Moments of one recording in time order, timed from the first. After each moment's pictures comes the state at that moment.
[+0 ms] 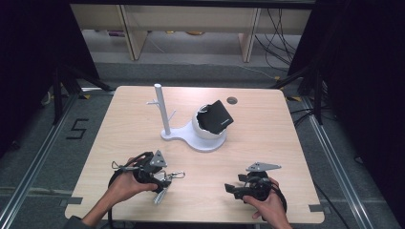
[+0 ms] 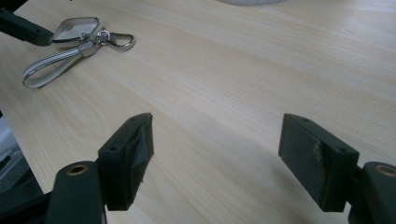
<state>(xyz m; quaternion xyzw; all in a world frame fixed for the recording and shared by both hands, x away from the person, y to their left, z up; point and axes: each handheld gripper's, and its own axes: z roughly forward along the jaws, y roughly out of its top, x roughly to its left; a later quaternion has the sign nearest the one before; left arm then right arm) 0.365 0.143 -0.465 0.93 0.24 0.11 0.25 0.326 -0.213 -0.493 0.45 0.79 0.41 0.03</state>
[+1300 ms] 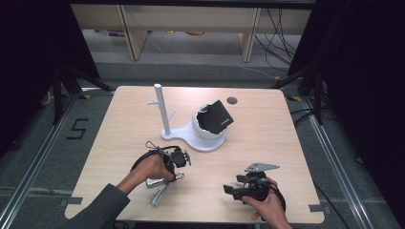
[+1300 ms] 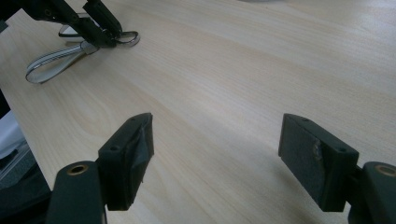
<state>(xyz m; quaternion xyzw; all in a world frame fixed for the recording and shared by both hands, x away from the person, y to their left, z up) 0.410 0.073 -0.478 0.98 0.18 0.01 0.03 0.326 -0.210 -0.494 0.45 0.79 0.41 0.02</state>
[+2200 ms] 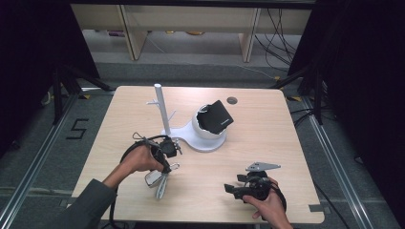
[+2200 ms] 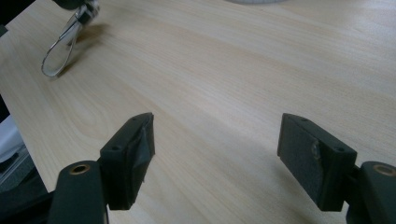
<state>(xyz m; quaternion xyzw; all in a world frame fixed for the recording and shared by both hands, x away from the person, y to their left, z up) 0.417 0.111 -0.428 0.97 0.20 0.02 0.10 0.328 -0.214 -0.494 0.45 0.79 0.41 0.02</state>
